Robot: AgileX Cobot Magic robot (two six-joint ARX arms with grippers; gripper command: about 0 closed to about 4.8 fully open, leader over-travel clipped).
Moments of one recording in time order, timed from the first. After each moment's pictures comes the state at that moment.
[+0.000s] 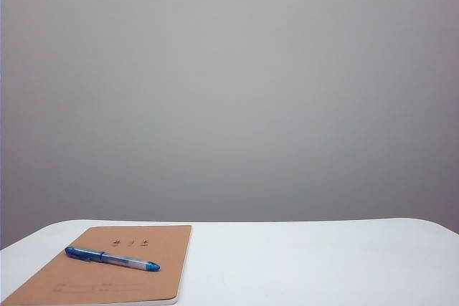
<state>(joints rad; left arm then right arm) 0.01 0.00 0.00 -0.14 0.01 -0.06 0.20 0.00 0.01 -0.15 0.15 0.19</state>
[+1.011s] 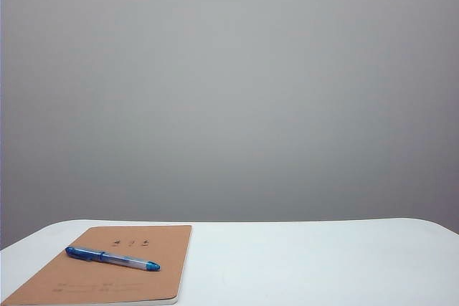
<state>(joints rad) 0.01 0.00 0.00 -0.18 -0.04 -0.04 0.20 0.00 0.01 -0.17 0.15 0.18</state>
